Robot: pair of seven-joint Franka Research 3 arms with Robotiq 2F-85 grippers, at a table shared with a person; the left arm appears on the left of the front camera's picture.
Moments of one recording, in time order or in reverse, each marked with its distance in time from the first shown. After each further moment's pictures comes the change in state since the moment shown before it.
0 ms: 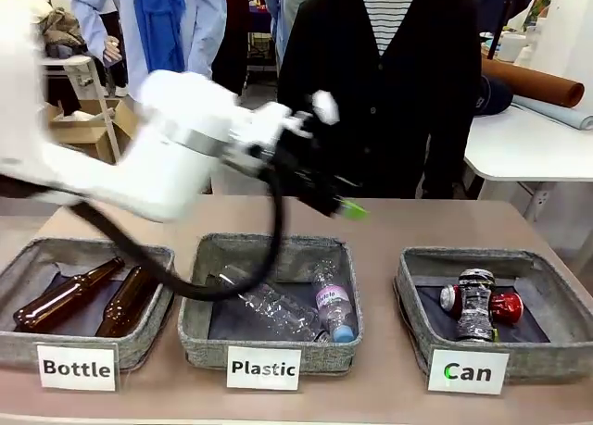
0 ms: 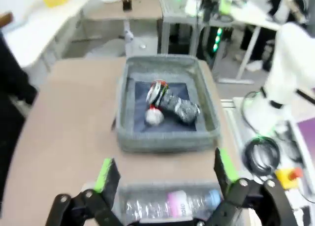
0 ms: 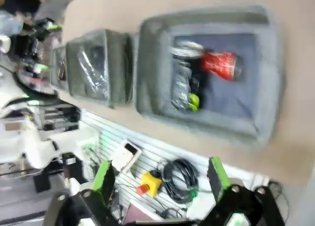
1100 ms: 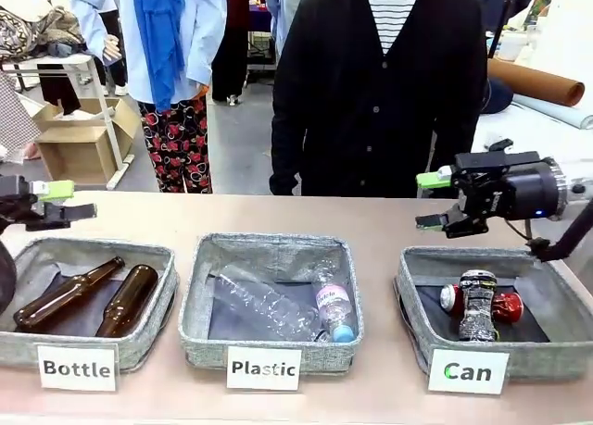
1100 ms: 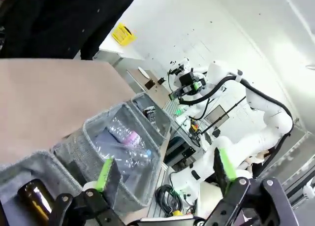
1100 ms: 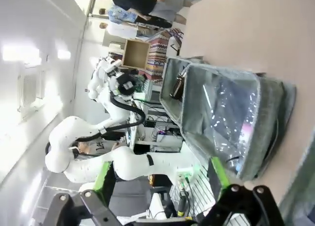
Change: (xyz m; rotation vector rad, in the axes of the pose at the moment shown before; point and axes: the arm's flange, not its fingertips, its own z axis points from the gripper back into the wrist) left arm -0.231 -0.089 0.308 0.046 -0.576 0.777; right arm 0.071 0.087 -0.178 0.620 0.010 0.009
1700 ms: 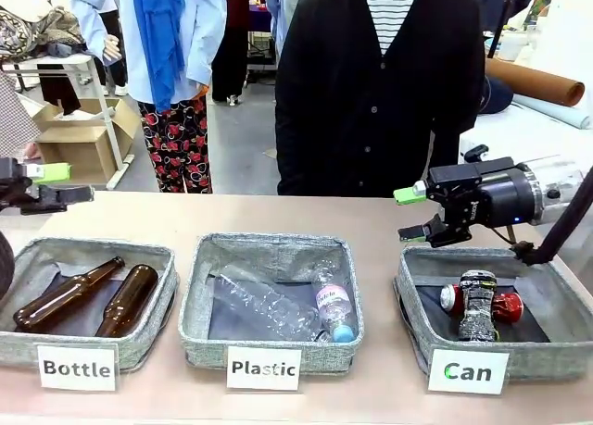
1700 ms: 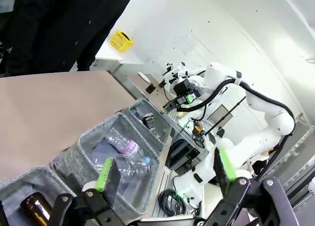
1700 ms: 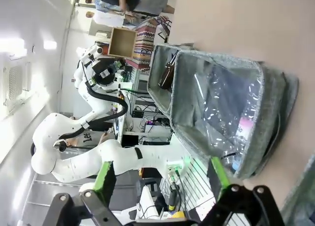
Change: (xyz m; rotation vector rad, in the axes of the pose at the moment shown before) left arm 0.014 -0.020 -0.003 0.001 -0.009 -0.051; right arm -0.005 0.001 -0.025 -0.055 0.044 0.013
